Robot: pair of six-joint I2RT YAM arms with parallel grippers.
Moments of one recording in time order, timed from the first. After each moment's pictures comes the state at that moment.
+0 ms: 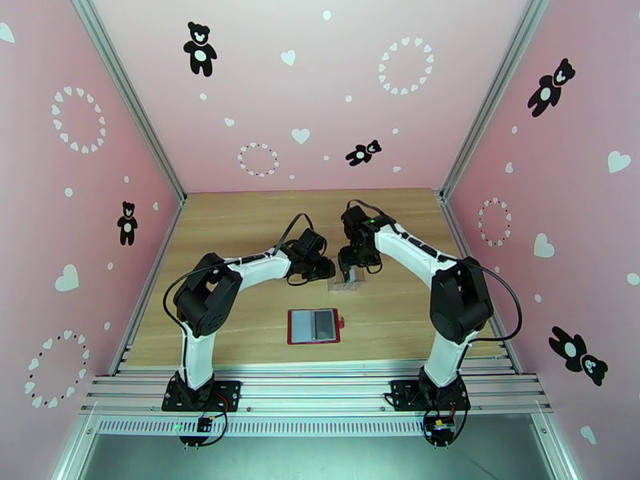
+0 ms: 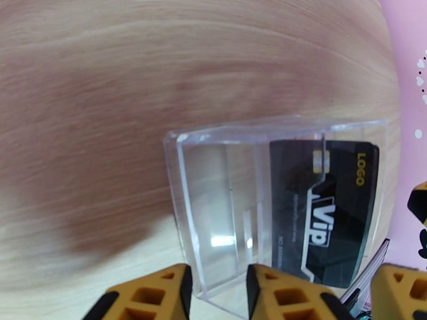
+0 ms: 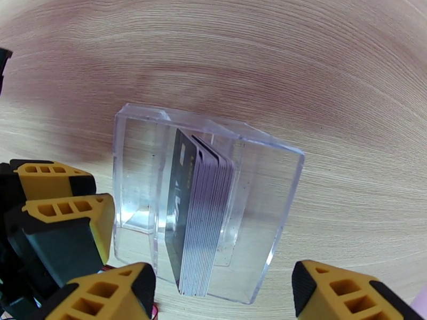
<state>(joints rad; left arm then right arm) -0.71 2.01 1.34 -0.30 0.27 -0.77 0.50 1.82 1.46 -0.99 0.04 0.27</state>
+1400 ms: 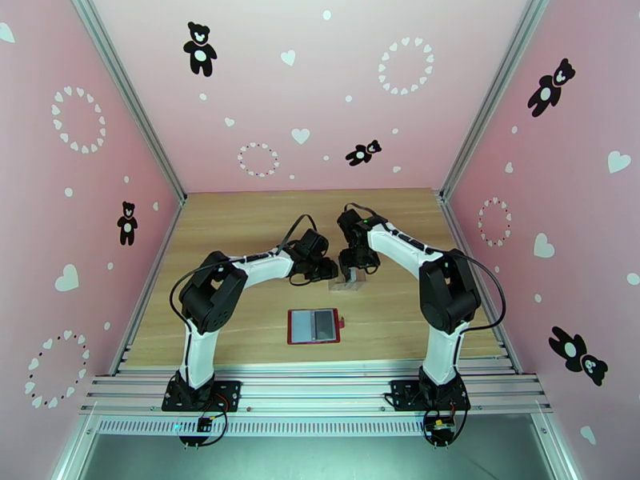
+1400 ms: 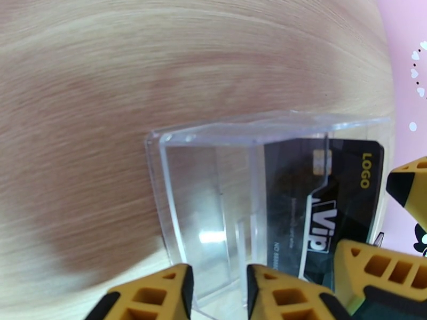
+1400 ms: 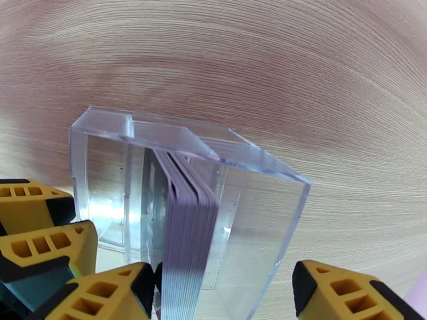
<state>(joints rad) -0.70 2.04 1.35 -0.28 0.32 -0.77 0.50 1.91 1.48 -1.00 0.11 0.27</state>
